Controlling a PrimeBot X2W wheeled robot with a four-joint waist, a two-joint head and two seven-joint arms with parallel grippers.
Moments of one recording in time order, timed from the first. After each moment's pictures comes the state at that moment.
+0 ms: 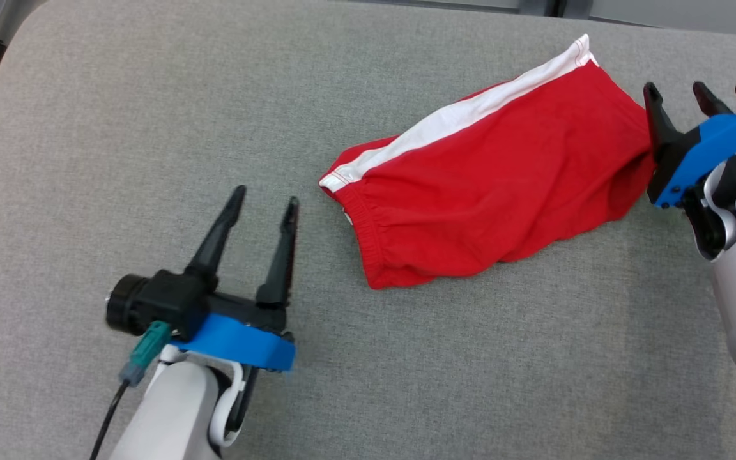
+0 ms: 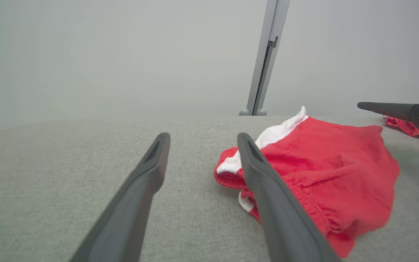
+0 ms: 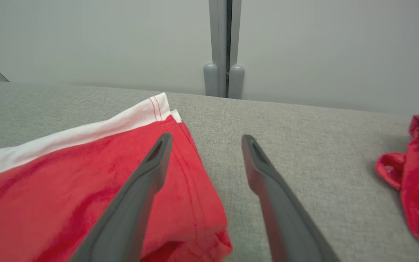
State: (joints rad) left arm -0.34 0.14 -0.37 0.24 -0.31 -0.08 -0.26; right arm -0.95 -0.27 0.04 1.00 0.23 0.13 -0.05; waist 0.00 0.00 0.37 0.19
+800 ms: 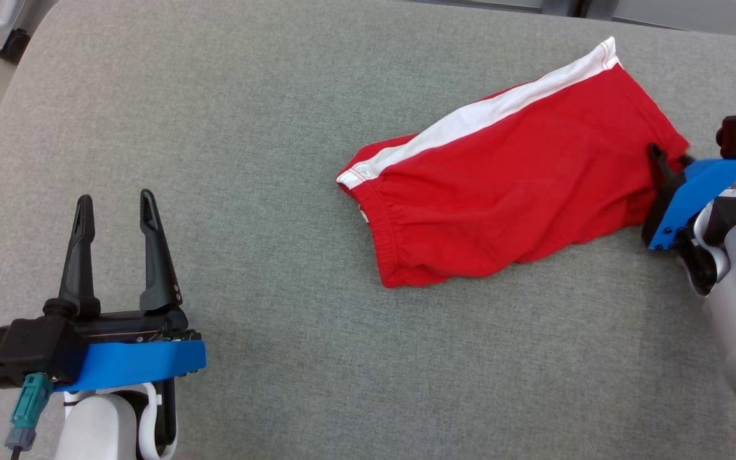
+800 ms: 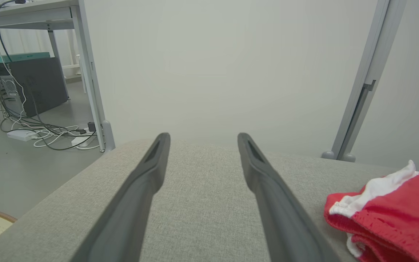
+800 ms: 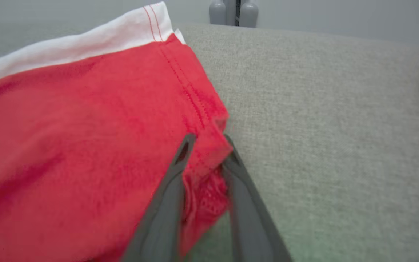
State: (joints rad) left arm -0.17 0.06 0.00 0.01 -0.19 -0.05 -0.26; right arm -0.91 -0.29 0.11 1.13 0.27 0.13 0.00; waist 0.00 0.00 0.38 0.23
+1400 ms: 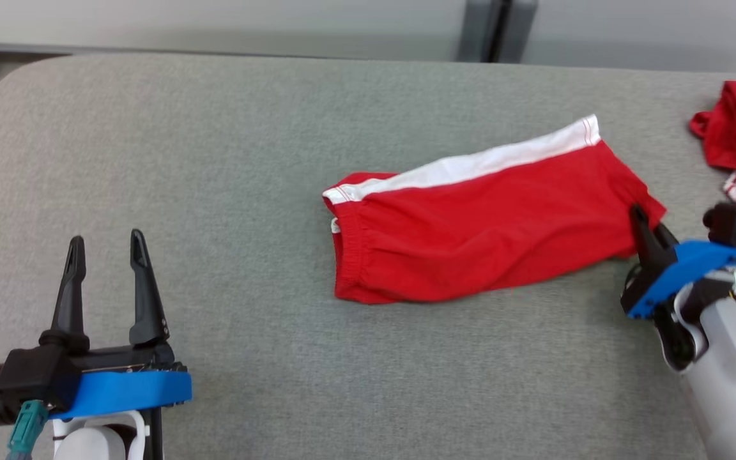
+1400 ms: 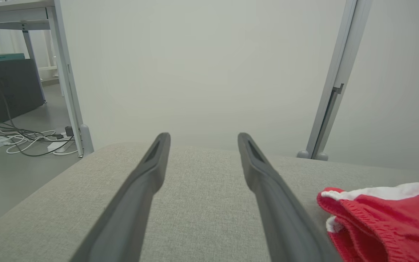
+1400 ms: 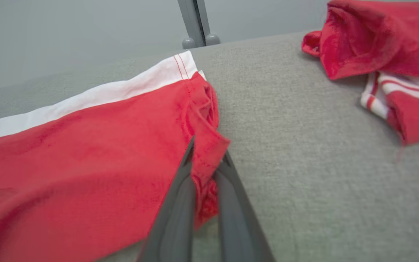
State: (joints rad) left arm -0.10 0.05 0.06 0.04 -0.15 -0.08 -0.26; right arm -0.69 -0.26 0.15 0.98 0.49 0.13 -0.15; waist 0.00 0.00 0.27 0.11
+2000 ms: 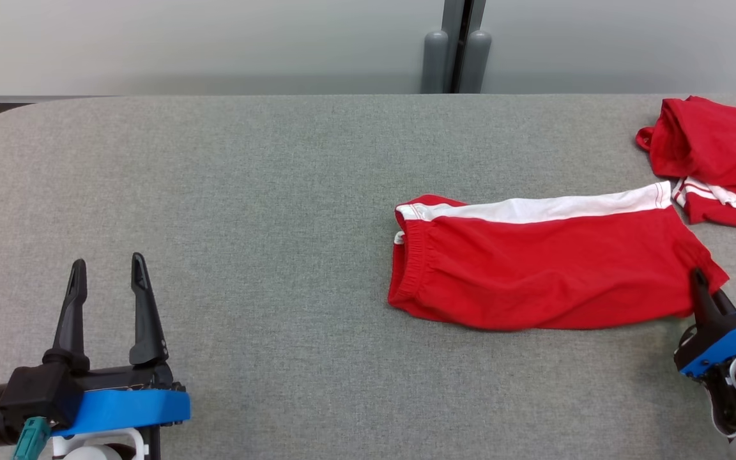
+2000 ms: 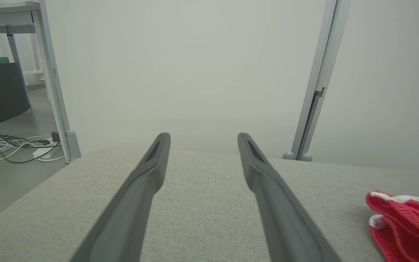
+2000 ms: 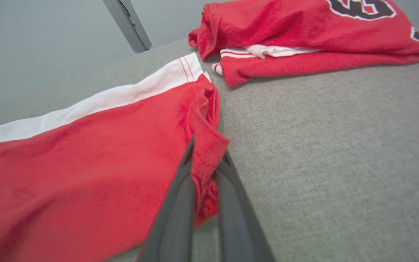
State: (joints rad) left arm -0.05 0.05 0.08 0.05 -0.14 -0.09 -0.26; right arm -0.43 -0.34 0.04 0.85 0.60 0.13 -0.17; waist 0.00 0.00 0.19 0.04
